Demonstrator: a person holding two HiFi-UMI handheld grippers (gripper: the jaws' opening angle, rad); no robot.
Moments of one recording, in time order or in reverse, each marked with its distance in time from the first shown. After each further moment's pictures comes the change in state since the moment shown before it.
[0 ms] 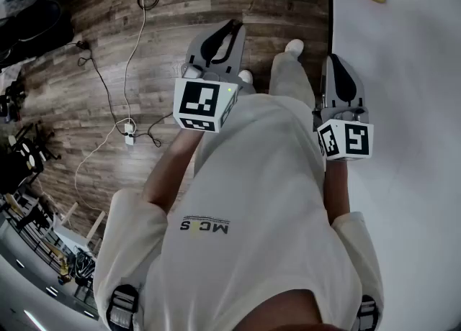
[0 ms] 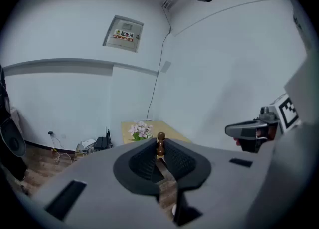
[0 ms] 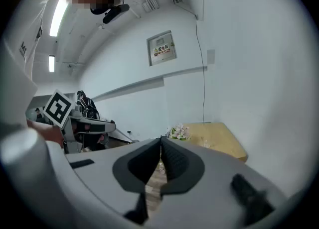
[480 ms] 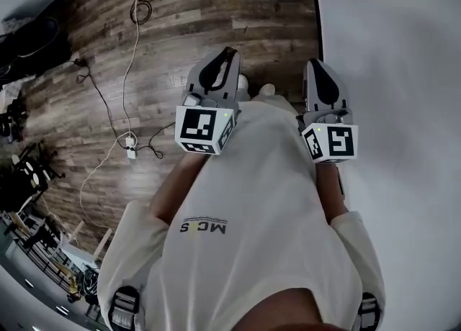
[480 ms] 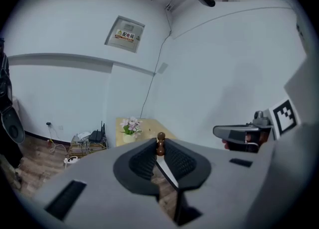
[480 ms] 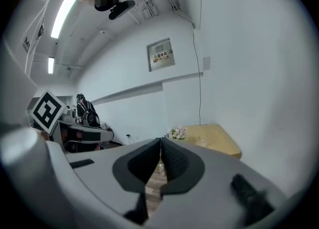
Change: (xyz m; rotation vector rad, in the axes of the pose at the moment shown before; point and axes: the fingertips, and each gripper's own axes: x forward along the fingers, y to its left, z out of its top) left arm -0.060 -0.070 -0.032 -0.052 0.015 -0.007; right arm -0.062 0.023 -0.016 0.025 -0.045 -0.010
